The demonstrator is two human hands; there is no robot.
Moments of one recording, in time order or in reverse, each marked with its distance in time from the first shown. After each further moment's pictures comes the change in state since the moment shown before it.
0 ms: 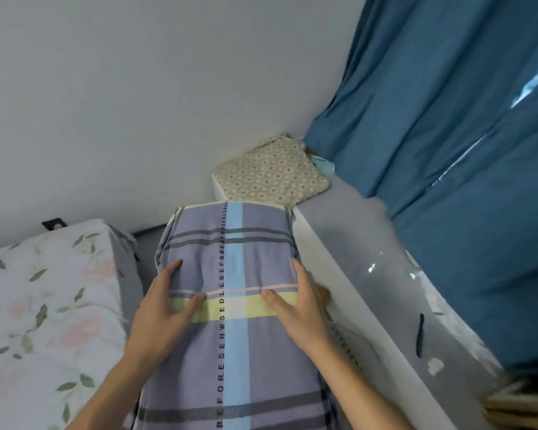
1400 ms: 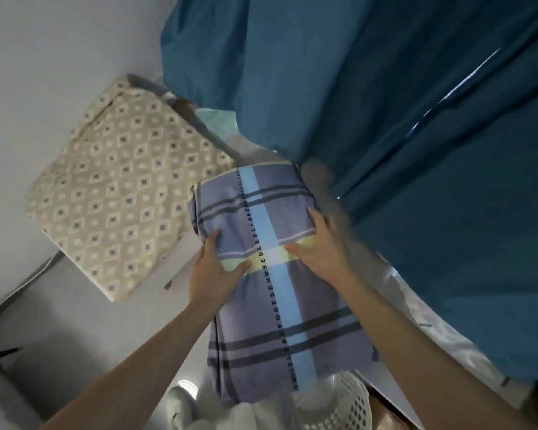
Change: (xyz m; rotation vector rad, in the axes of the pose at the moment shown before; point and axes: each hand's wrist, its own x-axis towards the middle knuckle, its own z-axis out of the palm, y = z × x) left_hand 0.496 0.138 0.533 0.187 -0.566 -0.058; right_hand 0.541 0.272 -0.278 -0.268 0.172 0.544
